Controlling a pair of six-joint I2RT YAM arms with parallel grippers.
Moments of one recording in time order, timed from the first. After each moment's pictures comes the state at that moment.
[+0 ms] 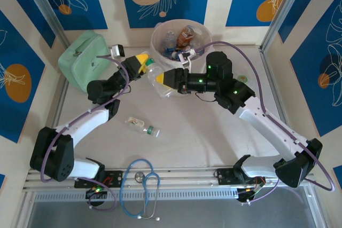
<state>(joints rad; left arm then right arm) -0.41 1.36 0.83 1.27 0.63 -1.54 0.68 1.25 1.31 -0.25 -0.69 0.97</state>
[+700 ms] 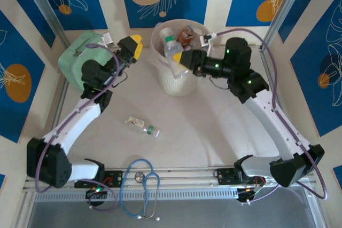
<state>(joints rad) -0.32 1.25 1.03 0.57 0.42 -1.23 0.43 1.29 1.47 -0.33 -0.71 0.91</state>
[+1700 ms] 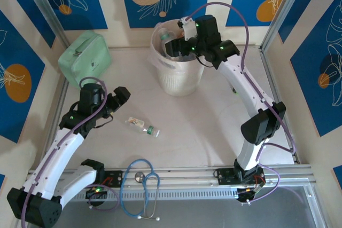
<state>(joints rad) -0.29 0.88 0.86 -0.63 0.14 -0.91 0.47 1.77 1.96 -0.69 -0.26 0.08</state>
